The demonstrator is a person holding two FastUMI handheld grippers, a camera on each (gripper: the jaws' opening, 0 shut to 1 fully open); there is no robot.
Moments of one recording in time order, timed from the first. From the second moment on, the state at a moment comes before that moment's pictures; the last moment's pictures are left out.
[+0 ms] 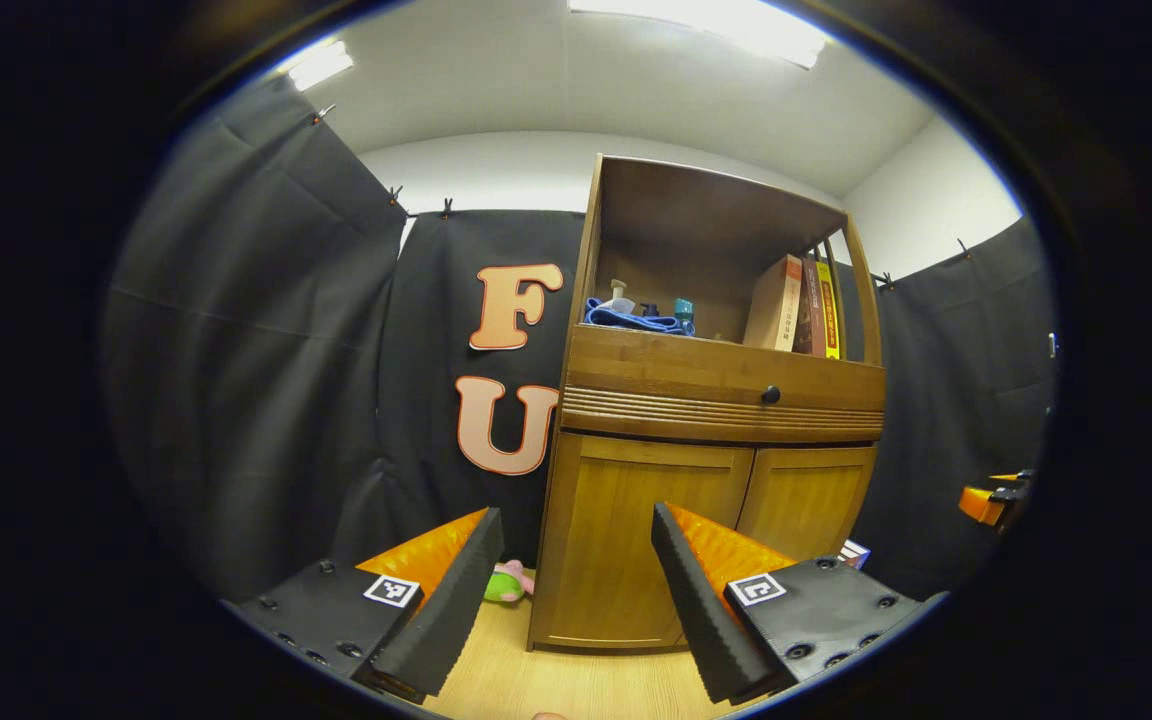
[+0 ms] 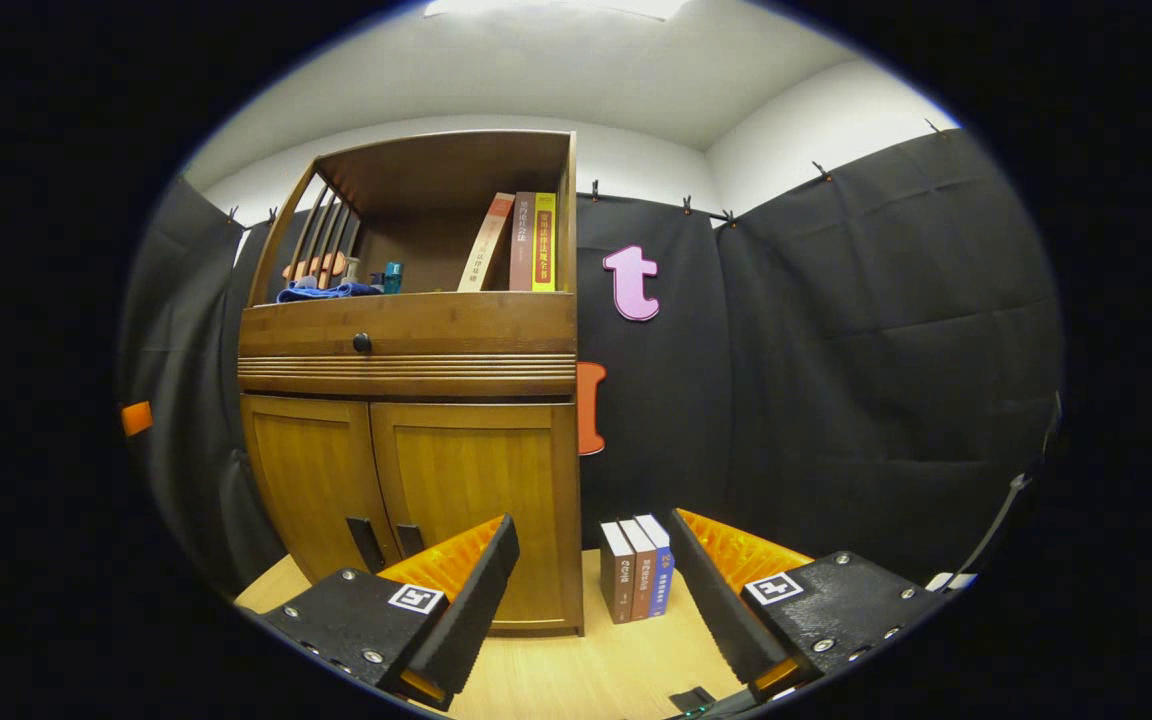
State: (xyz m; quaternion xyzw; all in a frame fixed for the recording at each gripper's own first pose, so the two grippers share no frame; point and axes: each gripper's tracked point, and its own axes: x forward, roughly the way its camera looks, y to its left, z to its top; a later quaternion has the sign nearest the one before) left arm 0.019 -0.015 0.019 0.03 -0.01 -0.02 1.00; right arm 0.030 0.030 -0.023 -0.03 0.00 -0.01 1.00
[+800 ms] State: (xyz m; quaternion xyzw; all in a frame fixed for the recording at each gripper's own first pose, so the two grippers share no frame) left arm 0.001 0.038 0.021 0.05 -0.01 0.02 1.00; right arm 0.124 0.167 -0.166 -0.02 0.05 0.09 0.99
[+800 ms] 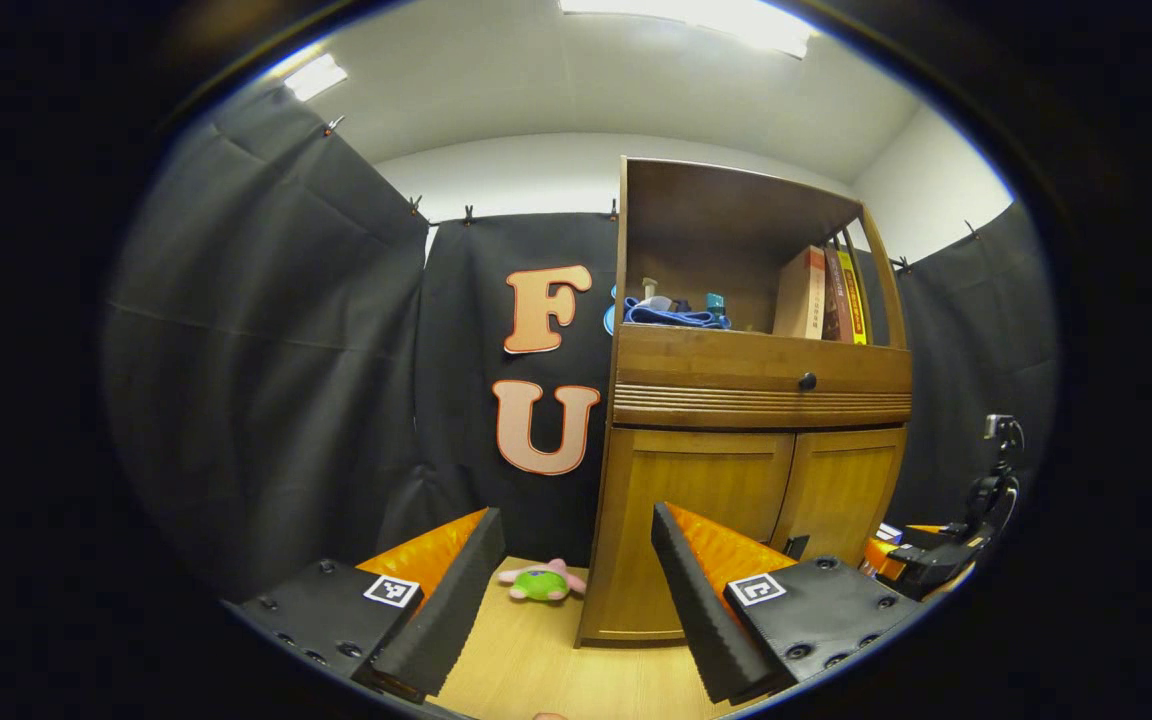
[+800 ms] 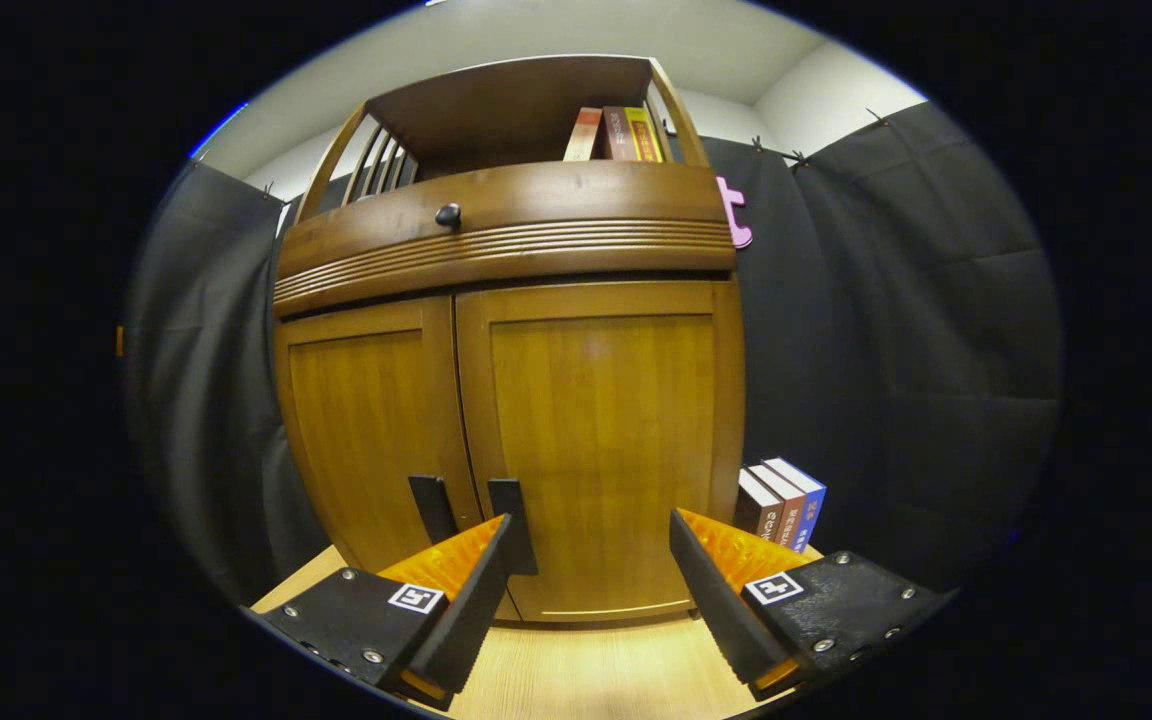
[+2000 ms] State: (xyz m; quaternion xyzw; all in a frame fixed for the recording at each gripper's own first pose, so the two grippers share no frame) left arm -0.004 0.124 0.006 0.06 0.01 0.09 0.99; right arm 0.236 0.250 -0.266 -0.03 0.11 0.12 0.99
